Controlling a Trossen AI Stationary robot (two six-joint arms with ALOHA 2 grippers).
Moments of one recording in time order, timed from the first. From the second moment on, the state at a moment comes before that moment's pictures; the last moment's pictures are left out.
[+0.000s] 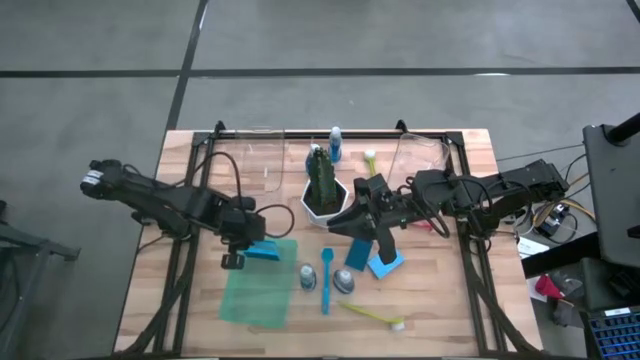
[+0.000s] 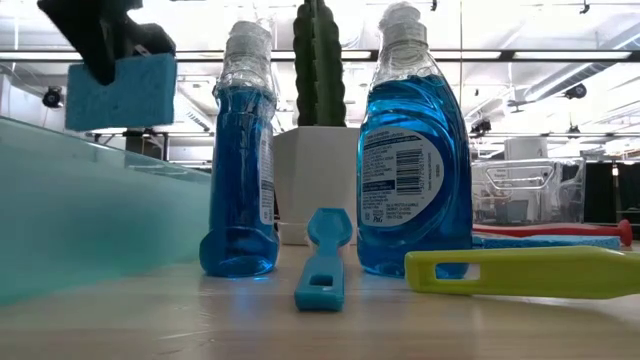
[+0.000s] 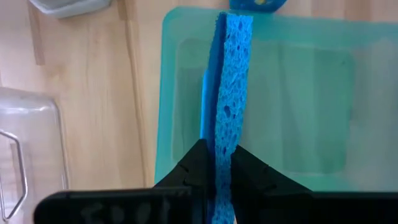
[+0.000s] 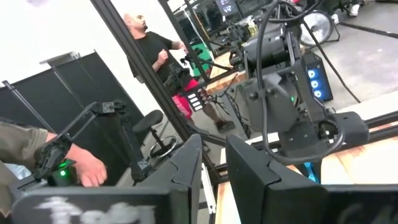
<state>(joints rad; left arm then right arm) -0.28 1.22 1.12 -1.12 -0.03 -0.21 0.26 1.42 1.45 -0.04 0.03 0.55</state>
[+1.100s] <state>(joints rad) -0.29 1.21 0.96 -0.98 -0.03 -0.27 0.26 1.42 1.45 -0.04 0.06 0.55</state>
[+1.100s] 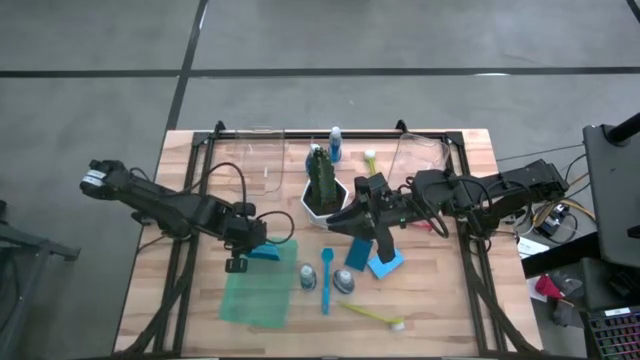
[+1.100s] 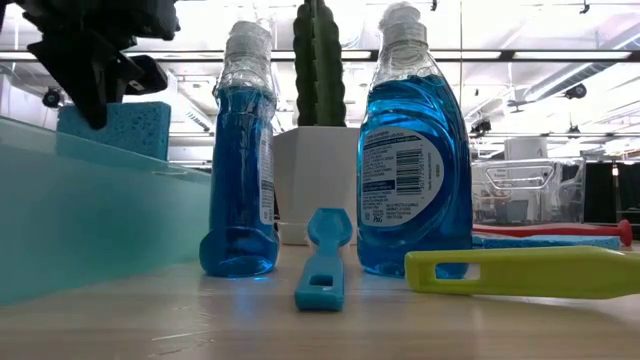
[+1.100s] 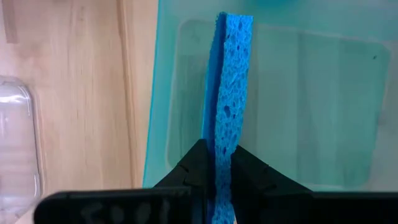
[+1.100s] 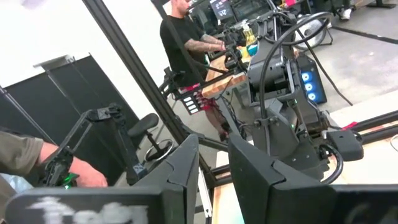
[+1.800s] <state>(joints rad) -0.29 1.21 0.96 -0.97 -0.04 -0.27 0.26 1.42 1.45 -0.04 0.06 0.54</state>
